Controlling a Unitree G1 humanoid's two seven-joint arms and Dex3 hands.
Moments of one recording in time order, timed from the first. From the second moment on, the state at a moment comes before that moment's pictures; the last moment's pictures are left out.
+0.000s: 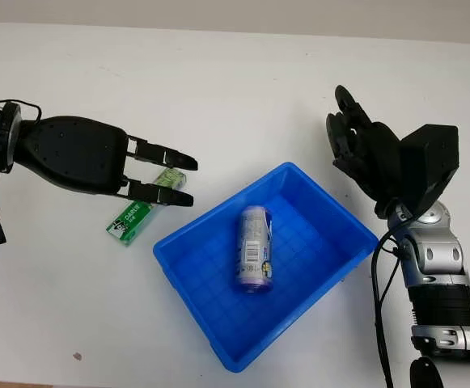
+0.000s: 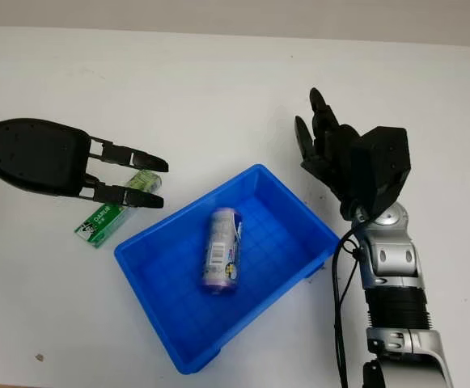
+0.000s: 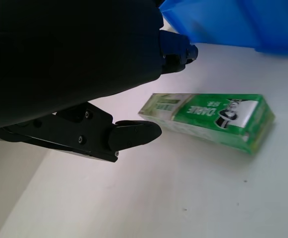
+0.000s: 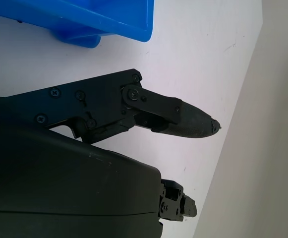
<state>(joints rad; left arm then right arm) -1.40 1.02 -1.27 0.84 1.86 -0.94 1.29 -0.51 -0.34 -0.13 0.22 0.09 0.25 0.24</state>
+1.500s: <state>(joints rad) -1.34 0.87 -1.12 1.13 1.45 -0.83 0.90 -0.50 -0.34 -0.14 0.21 0.10 0.25 0.26</state>
